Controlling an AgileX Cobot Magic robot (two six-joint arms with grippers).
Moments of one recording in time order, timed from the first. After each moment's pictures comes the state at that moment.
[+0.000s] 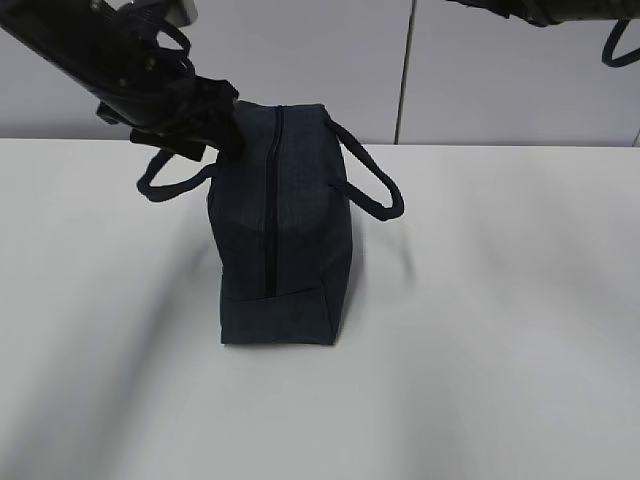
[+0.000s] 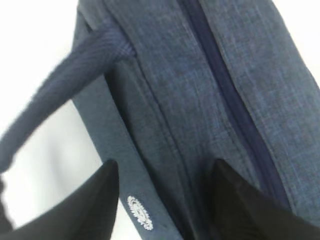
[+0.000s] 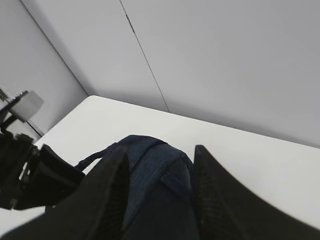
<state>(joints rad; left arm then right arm) -0.33 1.87 -1.52 -0.47 0.76 0.23 0.10 1.55 -1.24 1.49 0.56 -1.31</state>
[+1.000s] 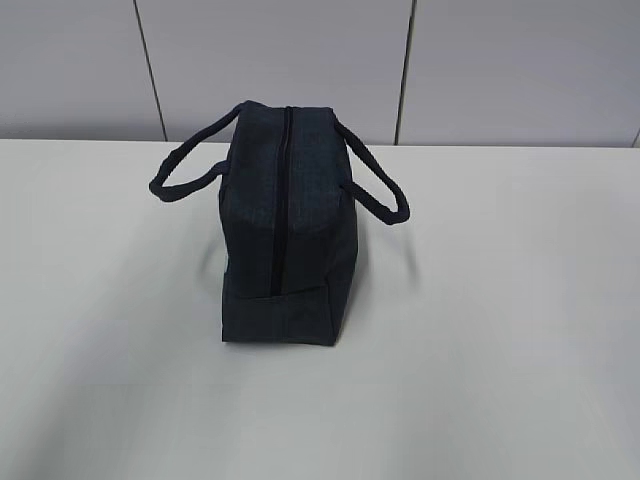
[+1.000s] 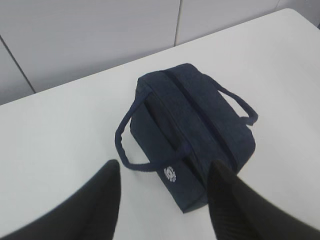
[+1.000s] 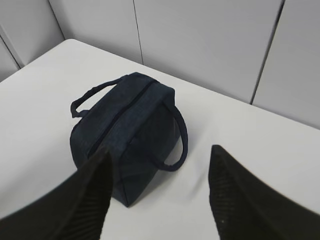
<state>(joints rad) -0.29 1.20 -1.38 -0.30 0.91 0.23 0.10 0.97 -1.24 0.52 0.89 -0.49</state>
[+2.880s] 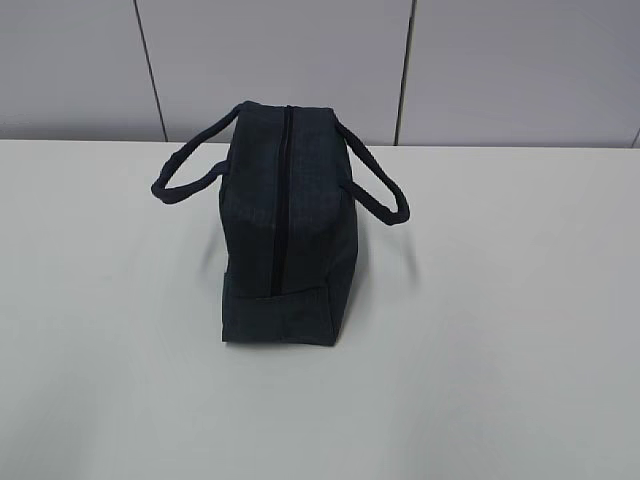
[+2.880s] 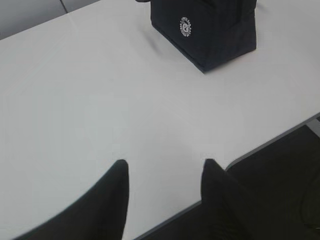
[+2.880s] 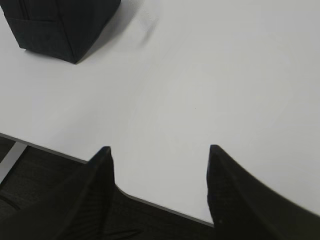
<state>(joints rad) -0.29 0.01 -0.51 -0.10 1.13 0.23 0.10 -0.02 -0.49 0.13 1.17 -0.16</state>
